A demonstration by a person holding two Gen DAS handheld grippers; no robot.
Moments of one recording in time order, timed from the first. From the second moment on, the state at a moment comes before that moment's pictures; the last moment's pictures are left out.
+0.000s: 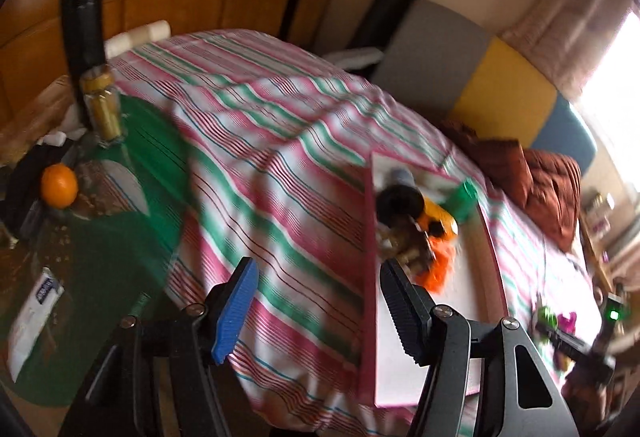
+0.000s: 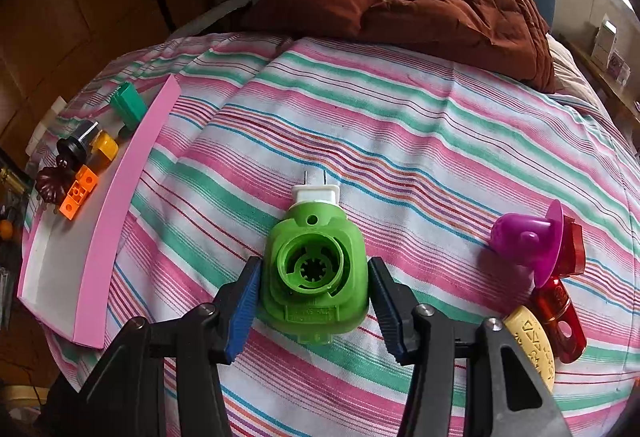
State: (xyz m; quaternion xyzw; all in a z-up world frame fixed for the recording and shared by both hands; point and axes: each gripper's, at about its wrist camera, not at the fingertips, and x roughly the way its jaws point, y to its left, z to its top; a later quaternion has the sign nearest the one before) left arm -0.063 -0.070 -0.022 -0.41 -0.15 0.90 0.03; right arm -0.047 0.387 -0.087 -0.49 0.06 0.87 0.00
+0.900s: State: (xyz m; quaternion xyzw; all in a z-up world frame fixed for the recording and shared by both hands) left arm -0.024 0.059 -0.046 -0.43 0.00 0.89 0.14; right arm -0.047 0.388 -0.088 -0.49 0.05 0.87 0.01
